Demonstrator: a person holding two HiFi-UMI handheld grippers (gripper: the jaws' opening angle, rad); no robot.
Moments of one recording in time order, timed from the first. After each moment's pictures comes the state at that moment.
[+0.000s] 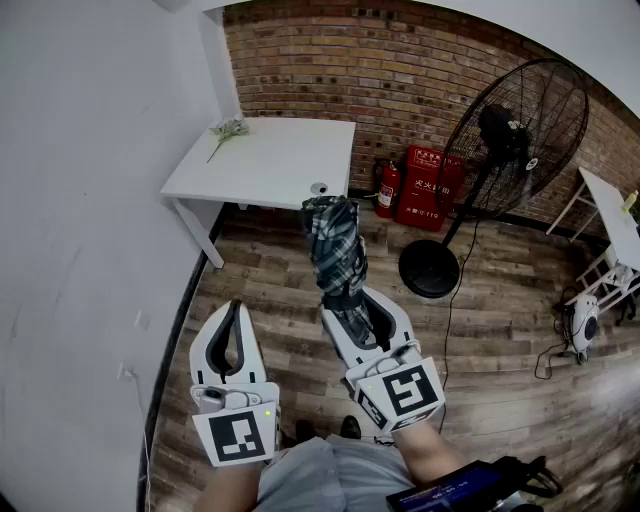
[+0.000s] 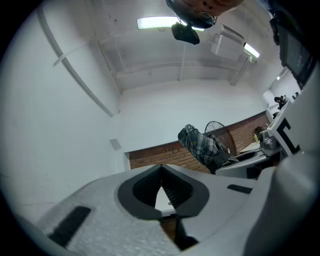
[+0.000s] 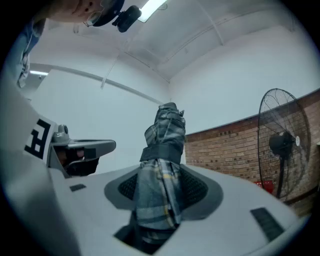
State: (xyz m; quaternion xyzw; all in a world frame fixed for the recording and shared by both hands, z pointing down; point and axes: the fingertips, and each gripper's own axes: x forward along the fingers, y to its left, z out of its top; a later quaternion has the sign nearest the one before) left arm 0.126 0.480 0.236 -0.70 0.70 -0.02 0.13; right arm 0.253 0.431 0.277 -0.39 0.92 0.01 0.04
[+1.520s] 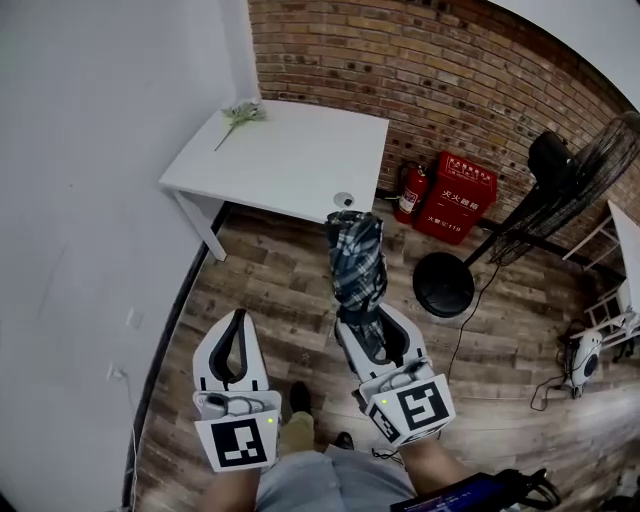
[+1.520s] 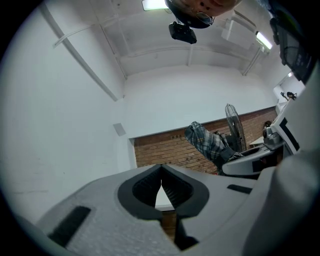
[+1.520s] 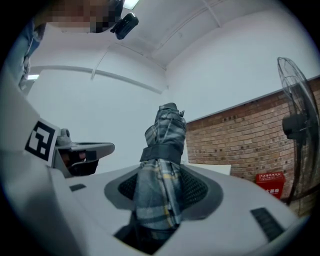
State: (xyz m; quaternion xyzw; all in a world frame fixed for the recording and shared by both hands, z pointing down) left arm 0.060 0.341 0.293 -0.68 0.73 -0.04 0.08; right arm 0.204 0.289 0.328 -0.37 0.93 -0.03 0.00
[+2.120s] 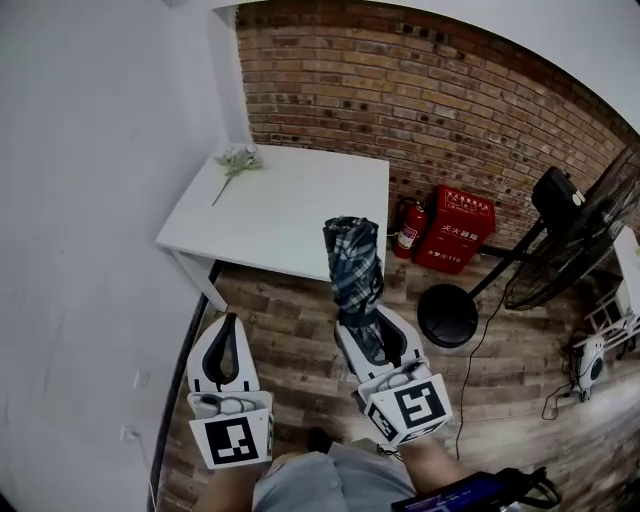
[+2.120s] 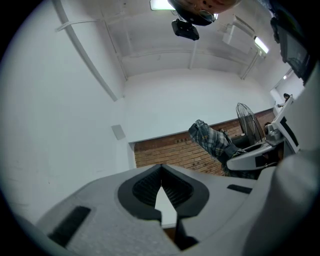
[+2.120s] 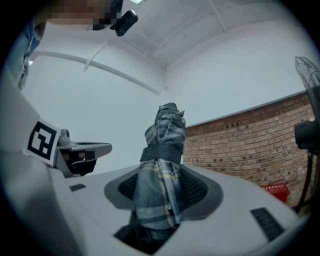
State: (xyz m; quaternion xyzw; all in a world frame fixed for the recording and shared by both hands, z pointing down) left arm -0.052 0.234 0.275 -0.69 0.71 -0.02 0.11; right arm 0.111 0.185 0.309 -0.40 0.92 0.01 0.02
